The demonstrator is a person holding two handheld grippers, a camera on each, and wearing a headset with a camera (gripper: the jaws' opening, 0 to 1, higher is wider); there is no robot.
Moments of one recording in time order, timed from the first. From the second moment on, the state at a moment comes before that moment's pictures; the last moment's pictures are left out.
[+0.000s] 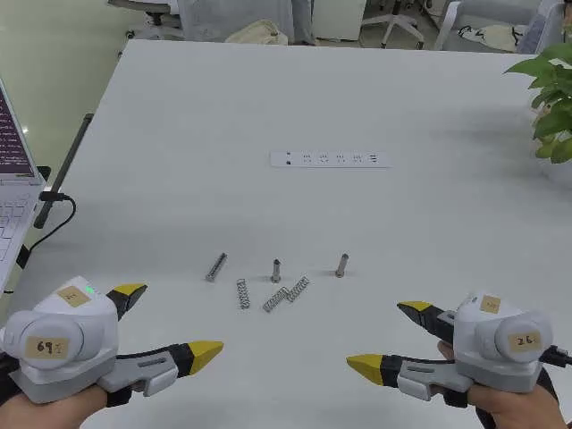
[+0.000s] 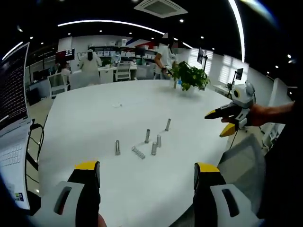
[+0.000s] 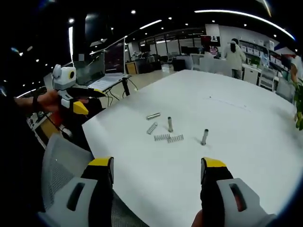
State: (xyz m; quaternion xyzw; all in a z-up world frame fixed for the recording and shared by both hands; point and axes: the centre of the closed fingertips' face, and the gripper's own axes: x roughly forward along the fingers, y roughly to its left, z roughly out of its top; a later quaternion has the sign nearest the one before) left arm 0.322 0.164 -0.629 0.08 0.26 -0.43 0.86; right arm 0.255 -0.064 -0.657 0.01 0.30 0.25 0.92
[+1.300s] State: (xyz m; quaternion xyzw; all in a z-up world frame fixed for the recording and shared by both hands) left arm 0.327 0.161 -0.627 0.08 0.26 -0.43 0.86; right arm 0.253 -0.071 -0.655 0.02 0.29 0.24 0.92
